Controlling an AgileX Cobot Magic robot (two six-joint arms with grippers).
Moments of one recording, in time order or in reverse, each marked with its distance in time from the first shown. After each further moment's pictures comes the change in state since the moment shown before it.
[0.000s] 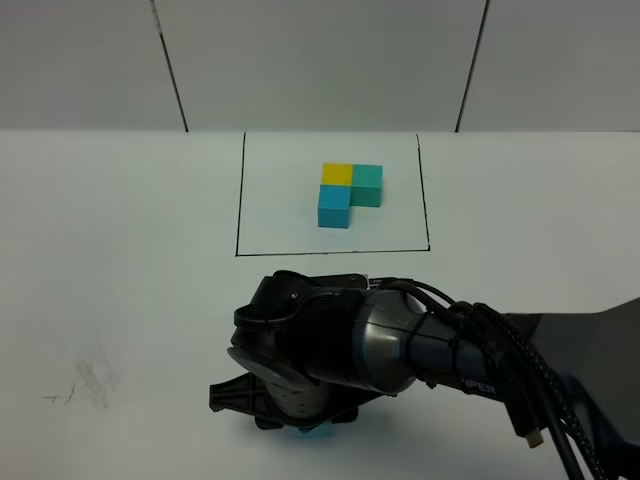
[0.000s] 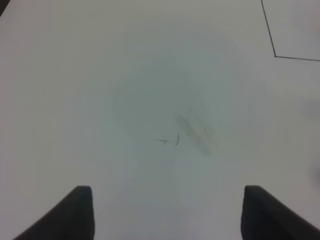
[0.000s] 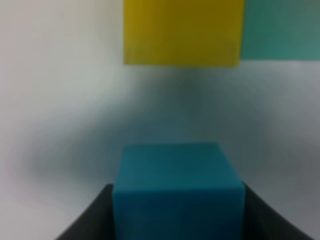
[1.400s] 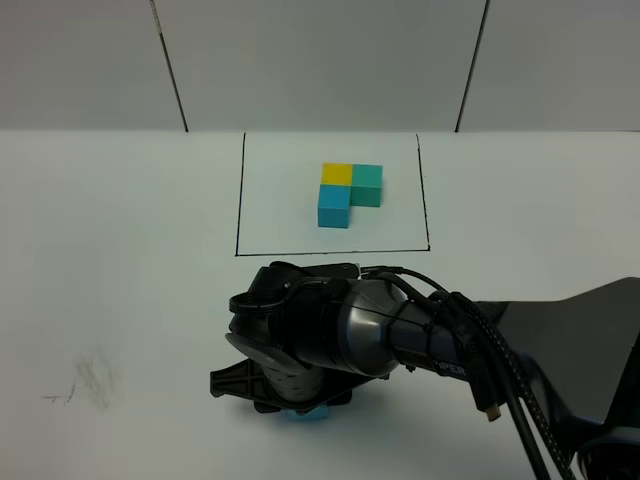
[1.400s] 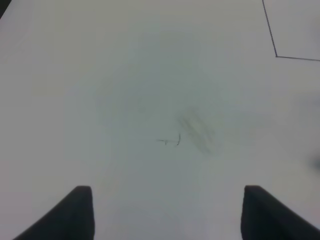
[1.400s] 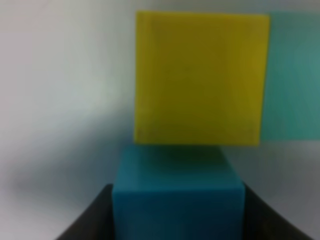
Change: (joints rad) left arm 0.000 0.000 0.000 0.011 0.000 0.000; right arm -0.033 0.073 -0.061 -0.018 -0.022 -0.039
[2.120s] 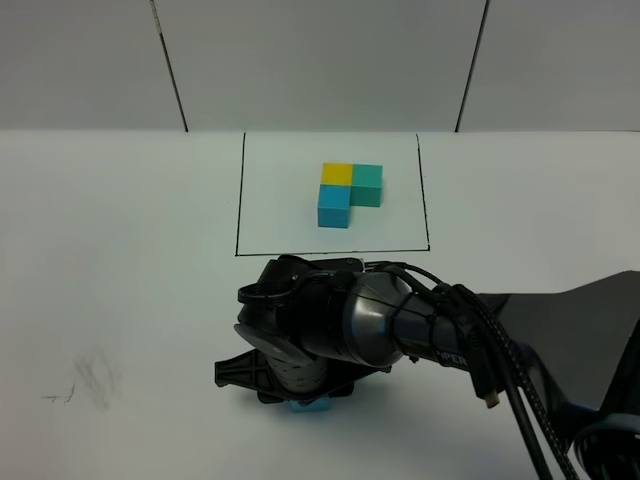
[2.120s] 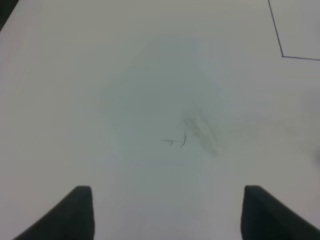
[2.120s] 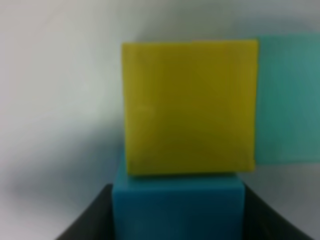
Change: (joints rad) left arm 0.000 0.000 0.000 0.007 0.000 -0.002; right arm -0.025 0.008 0.000 -0.005 -0.036 -0.003
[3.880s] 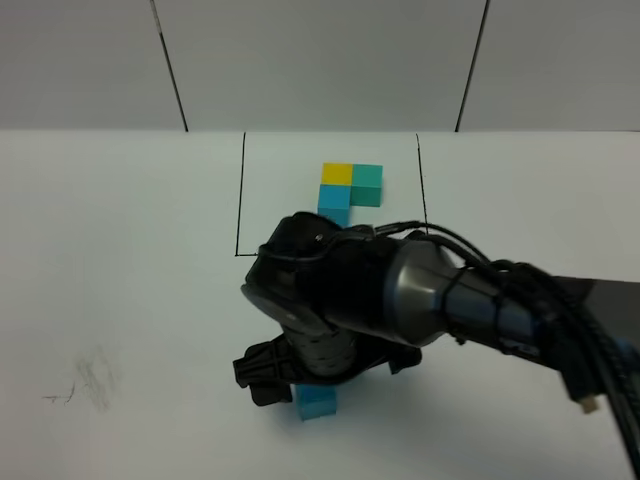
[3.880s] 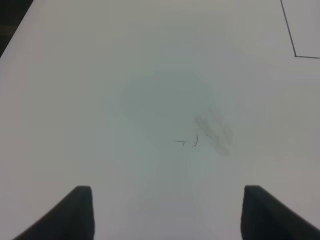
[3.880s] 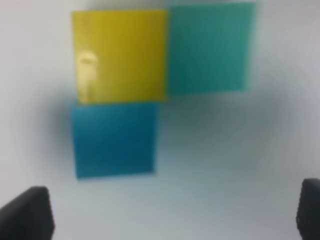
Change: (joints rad) left arm 0.000 0.000 0.000 0.033 0.000 0.001; right arm -0.001 -0.172 -0.009 0.015 0.266 -0.214
